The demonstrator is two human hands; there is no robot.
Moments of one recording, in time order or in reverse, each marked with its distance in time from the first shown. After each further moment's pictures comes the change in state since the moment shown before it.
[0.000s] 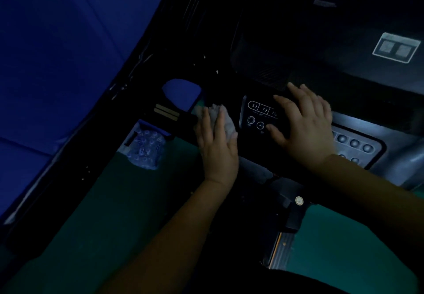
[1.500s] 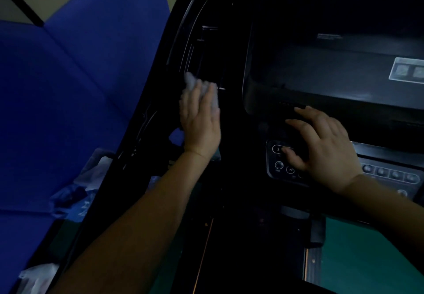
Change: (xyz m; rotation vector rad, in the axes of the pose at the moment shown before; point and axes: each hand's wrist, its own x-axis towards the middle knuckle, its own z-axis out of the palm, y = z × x) left_hand 0.190 -0.041 -0.032 0.182 -0.073 0.333; right_hand 0.044 -0.013 0.009 -0.016 0.045 0.008
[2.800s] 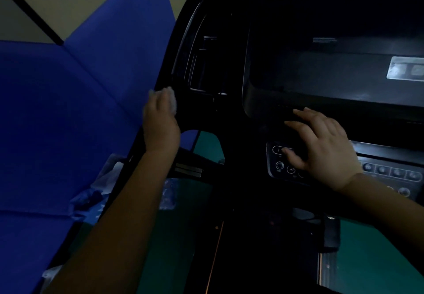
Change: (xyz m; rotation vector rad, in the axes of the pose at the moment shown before) left_hand 0.025 -0.032 -0.077 0.288 0.086 -0.050; right_hand -0.001 0.003 0.002 0.016 0.041 -0.027
